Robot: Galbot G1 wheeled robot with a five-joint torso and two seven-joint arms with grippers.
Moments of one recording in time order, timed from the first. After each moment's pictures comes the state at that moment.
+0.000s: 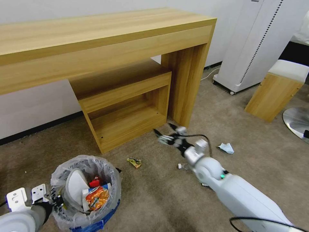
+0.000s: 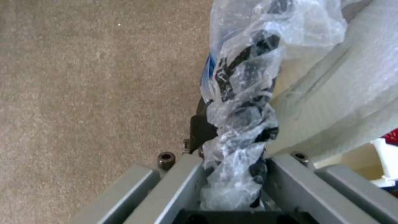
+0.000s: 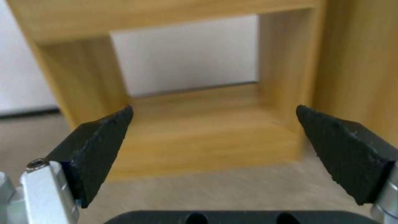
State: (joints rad) left arm 1.82 -0.97 -0.91 -2.33 -1.43 0.72 -0.90; right arm -0.91 0.93 -0.07 1.65 0.68 0.11 -0.03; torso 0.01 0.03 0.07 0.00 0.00
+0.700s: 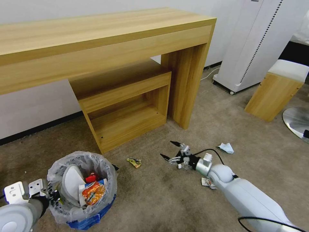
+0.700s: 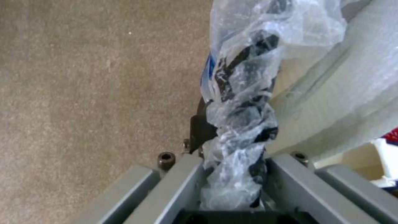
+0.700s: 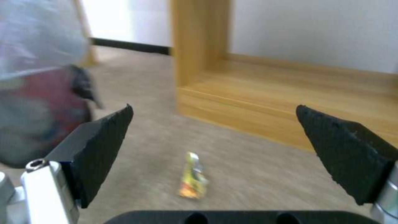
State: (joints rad) left arm 1.78 -0.93 -0.92 -2.28 -1.47 0.72 -0.91; right arm -0.68 1.03 -0.25 1.18 0.63 0.33 -0.68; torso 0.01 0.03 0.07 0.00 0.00
